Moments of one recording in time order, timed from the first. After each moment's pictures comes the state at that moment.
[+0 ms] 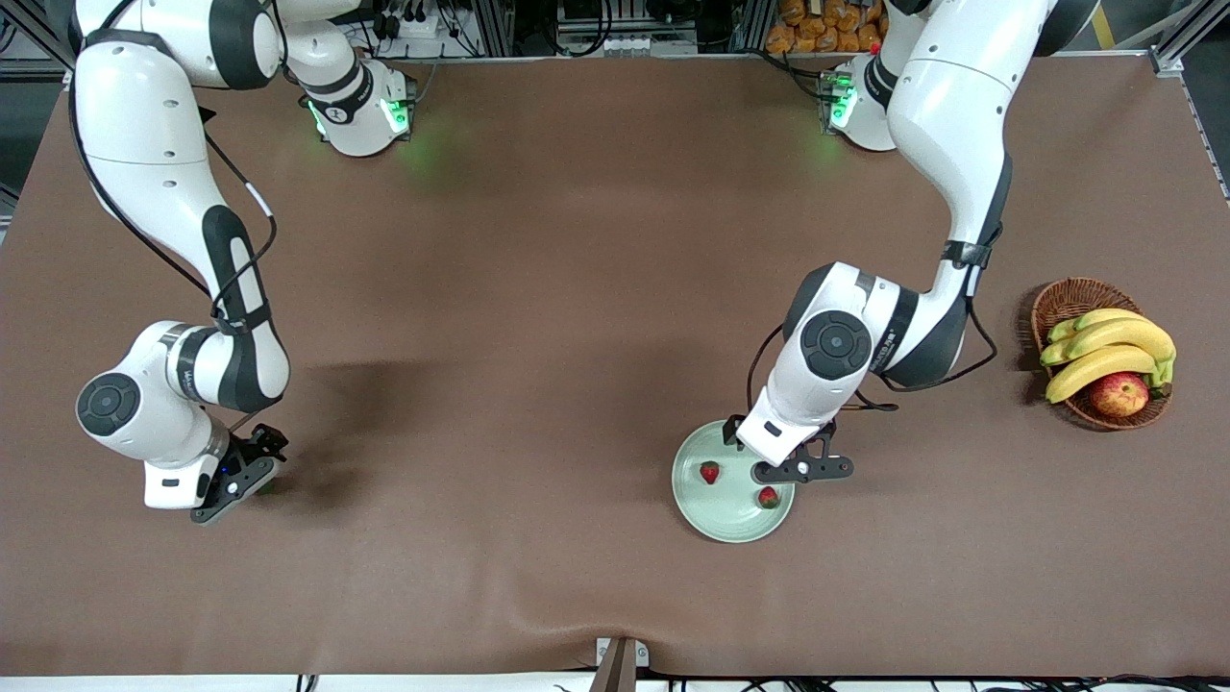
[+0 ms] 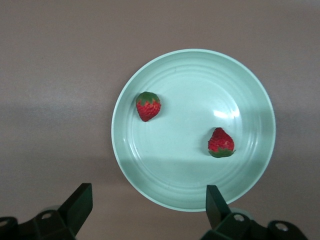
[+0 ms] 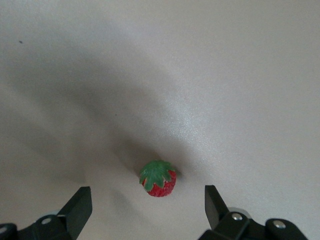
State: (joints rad) left arm -0.38 0.70 -0.07 -1.45 0.12 2.24 -0.55; right arm 0.16 0.77 -0.29 -1.60 0.21 2.45 -0.97
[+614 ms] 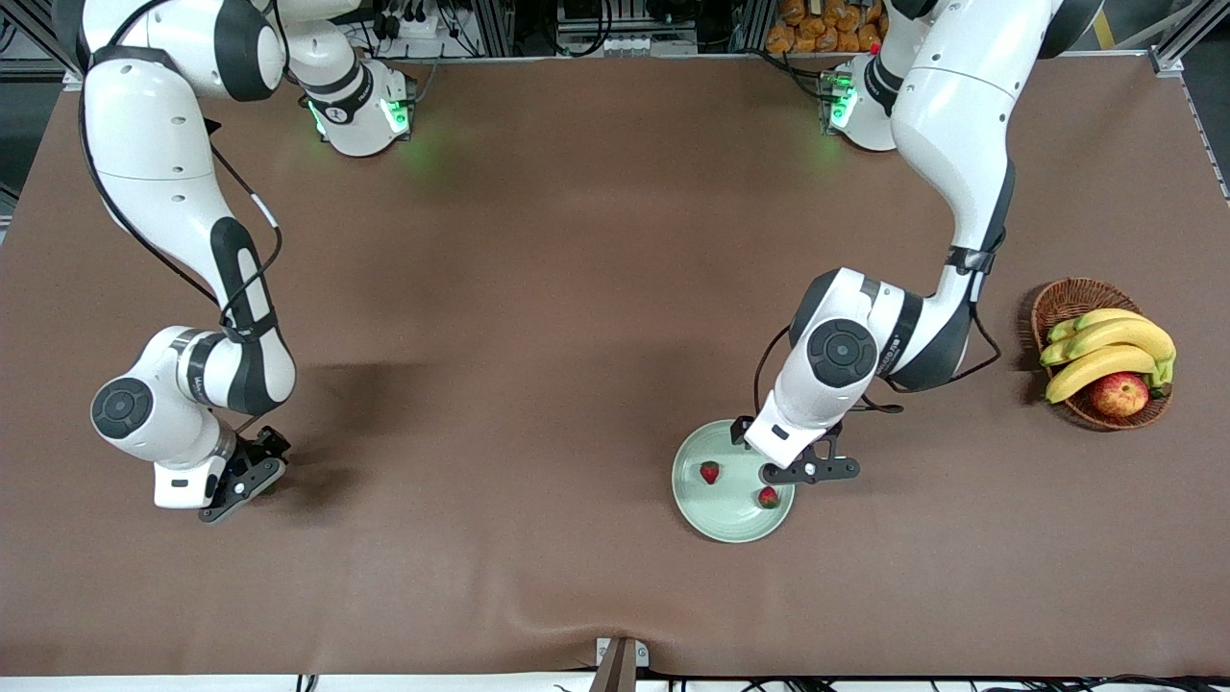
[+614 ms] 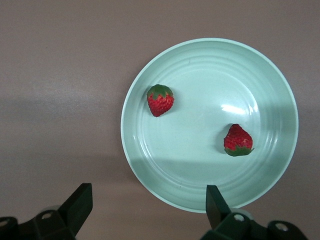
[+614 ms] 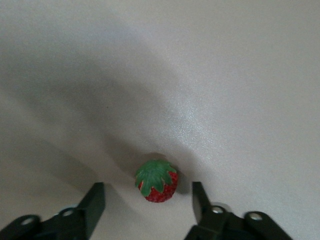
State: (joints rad) left arm -0.37 0.71 -0.07 -1.47 0.12 2.24 -0.54; right arm 0.16 0.81 -0.29 -1.60 0.21 2.48 -0.97
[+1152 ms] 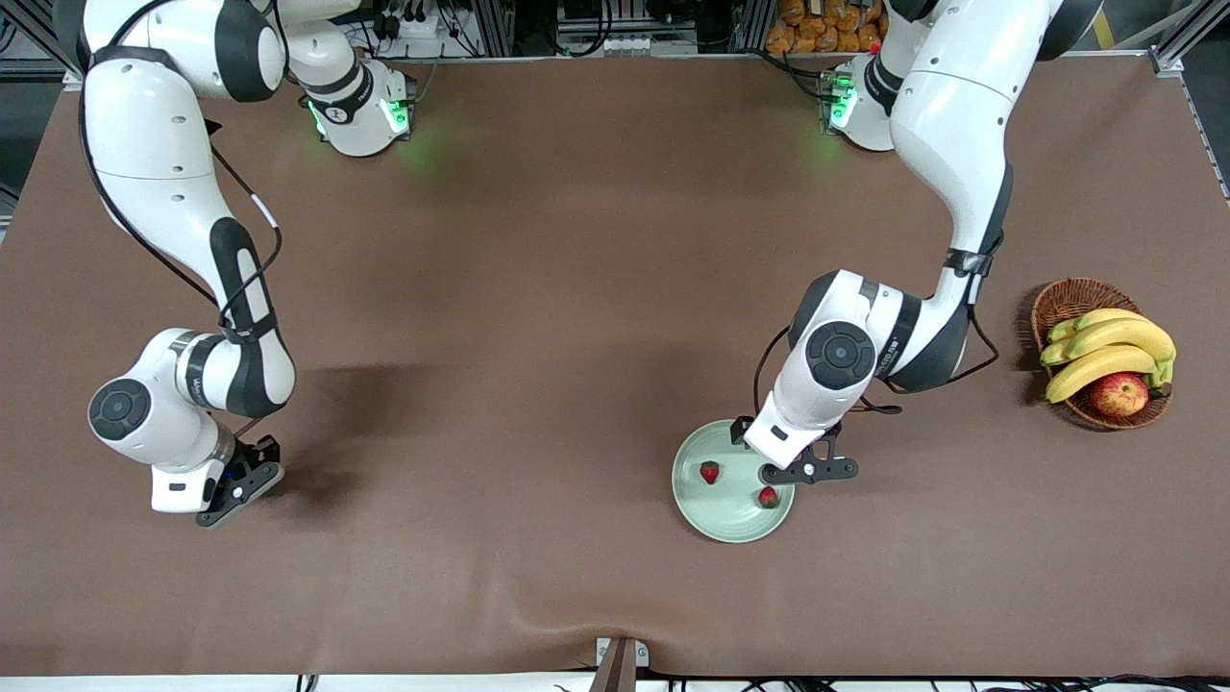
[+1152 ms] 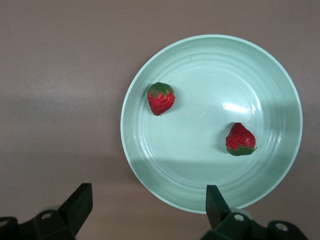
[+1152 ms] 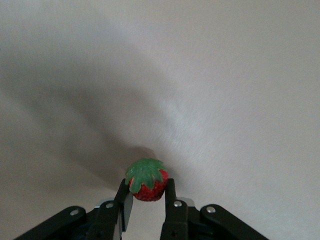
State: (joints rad) left arm -0.37 0.71 -0.07 -1.47 0.12 2.24 -0.54; right arm 0.16 0.81 -0.28 -1.56 0.21 2.48 -0.97
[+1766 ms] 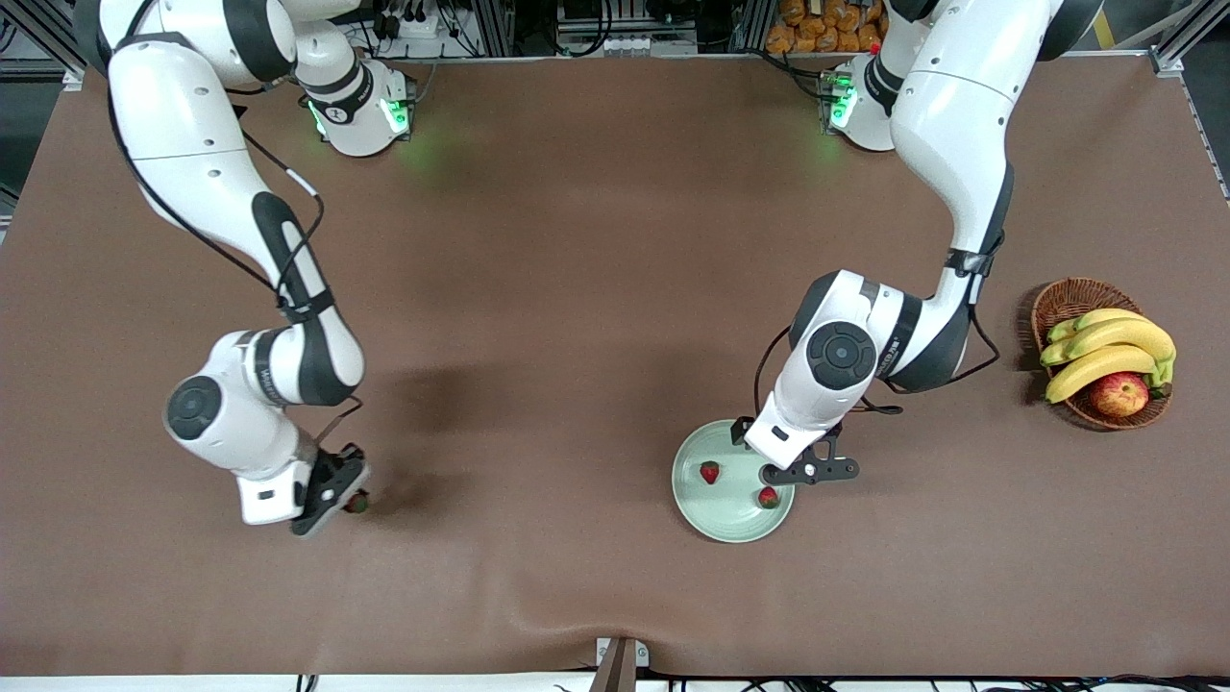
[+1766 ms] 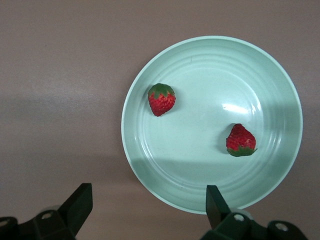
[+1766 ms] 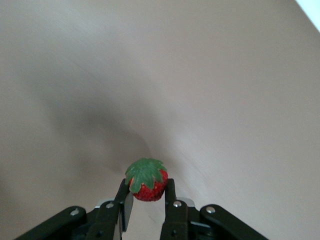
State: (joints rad) left arm -0.37 0.71 -0.07 -1.47 0.12 2.24 -0.54; right arm 0.17 0.78 -0.02 -1.51 0.21 2.48 -0.97
